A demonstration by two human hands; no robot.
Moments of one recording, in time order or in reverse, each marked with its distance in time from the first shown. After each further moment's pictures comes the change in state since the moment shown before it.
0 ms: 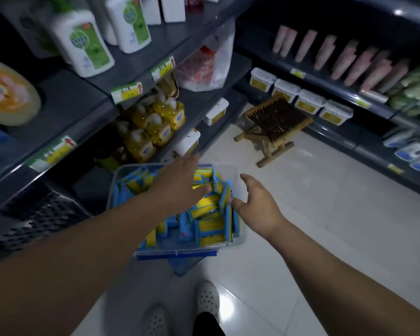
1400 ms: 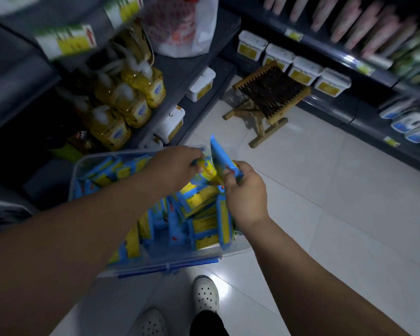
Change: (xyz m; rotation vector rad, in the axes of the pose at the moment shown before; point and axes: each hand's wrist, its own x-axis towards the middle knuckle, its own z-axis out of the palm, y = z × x) left_hand 0.108 -0.050 0.073 -0.076 -0.016 0.181; right_hand 0.075 0.031 0.091 0.305 0.380 0.094
